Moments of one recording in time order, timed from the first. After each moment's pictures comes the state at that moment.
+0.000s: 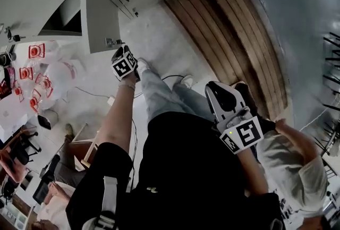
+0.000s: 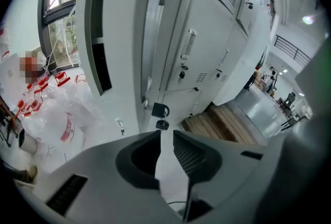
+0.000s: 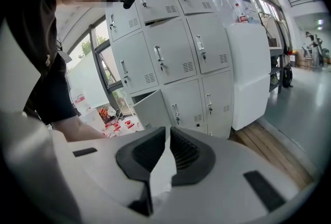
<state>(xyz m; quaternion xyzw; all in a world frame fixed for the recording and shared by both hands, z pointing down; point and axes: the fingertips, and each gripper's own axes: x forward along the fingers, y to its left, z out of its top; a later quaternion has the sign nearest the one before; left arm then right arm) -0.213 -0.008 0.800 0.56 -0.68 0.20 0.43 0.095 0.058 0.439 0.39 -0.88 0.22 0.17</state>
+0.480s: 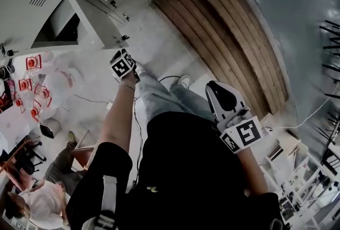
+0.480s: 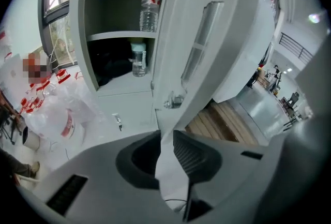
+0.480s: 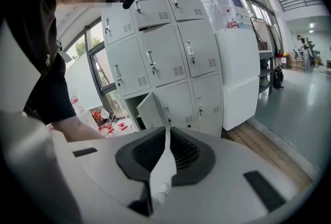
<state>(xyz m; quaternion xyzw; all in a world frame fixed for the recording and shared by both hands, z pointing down) -0.183 -0.011 0.809 0.53 -0.68 0.22 0.45 0.137 0.062 0.435 0.43 -0.86 0.22 0.16</state>
